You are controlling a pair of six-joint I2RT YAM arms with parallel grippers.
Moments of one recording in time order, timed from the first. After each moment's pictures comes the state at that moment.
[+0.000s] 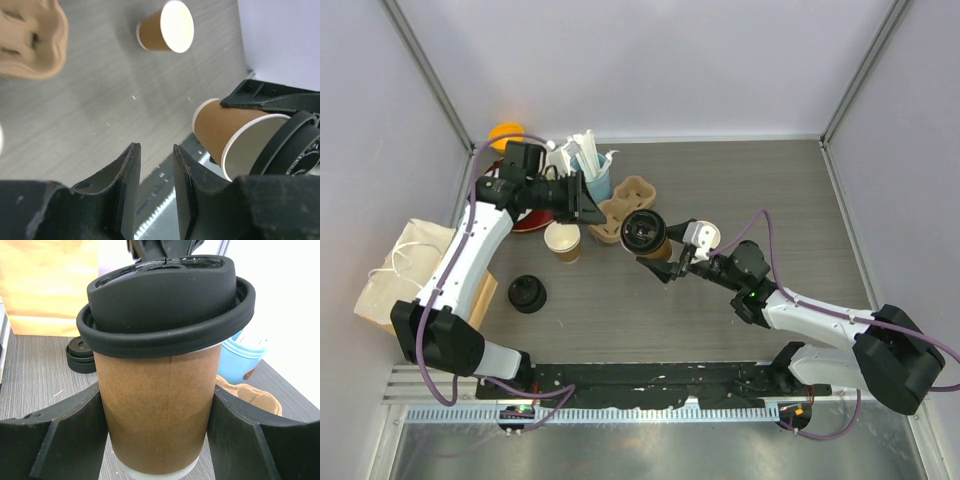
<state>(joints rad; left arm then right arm) -0.24 1.41 1.48 -0.87 0.67 -0.28 0.76 1.17 0.46 0.93 -0.39 -0.13</state>
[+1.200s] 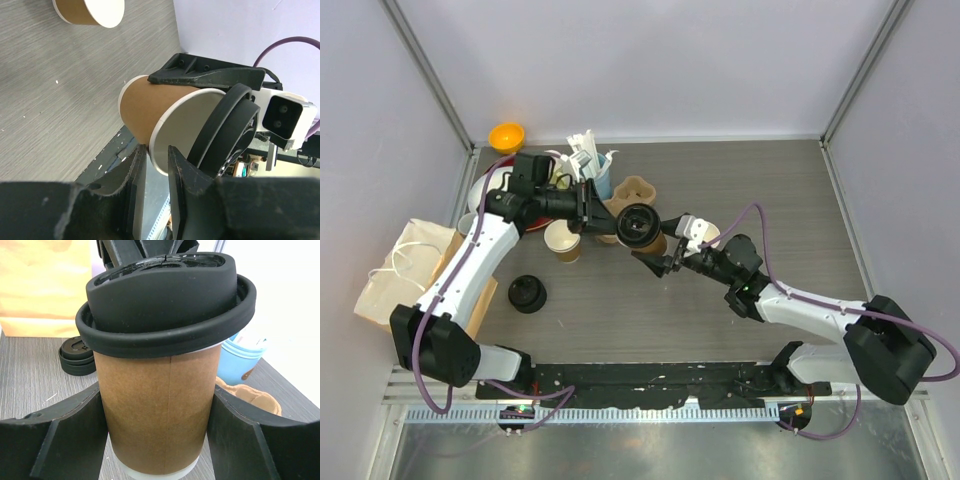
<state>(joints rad) -0.31 1.36 1.30 -0.66 0.92 -0.62 0.76 1.23 0.51 0.92 -0.37 -0.13</state>
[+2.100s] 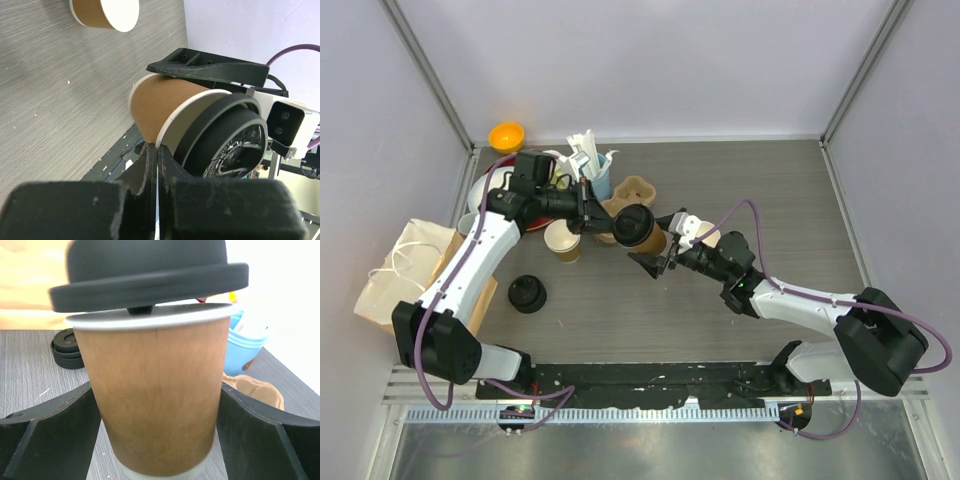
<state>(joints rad) -0.30 1.37 1.29 -0.67 0.88 -0.63 0.76 1.29 0.54 0.92 -0.36 -0.14</state>
